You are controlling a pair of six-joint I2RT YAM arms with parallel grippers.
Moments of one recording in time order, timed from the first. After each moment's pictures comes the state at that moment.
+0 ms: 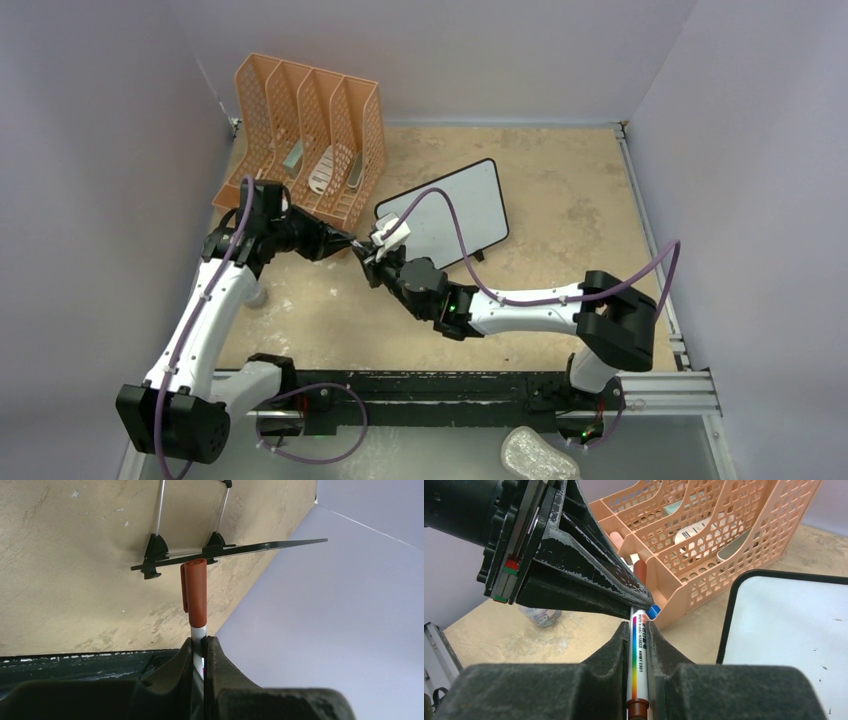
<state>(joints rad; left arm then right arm) -0.15 1.05 1.01 -0.79 0.43 -1.30 1.24 1.63 0.97 0.65 0.51 0.14</state>
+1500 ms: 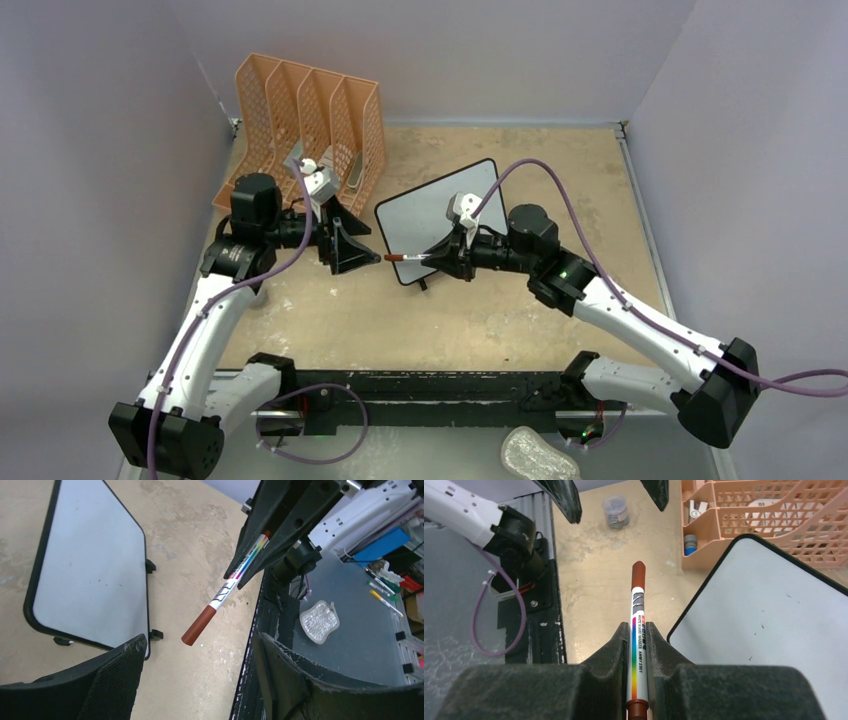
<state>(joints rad) -0.19 0.96 0.97 -0.40 1.07 -0.03 0.78 1.06 0.85 0.00 -0.52 -0.01</state>
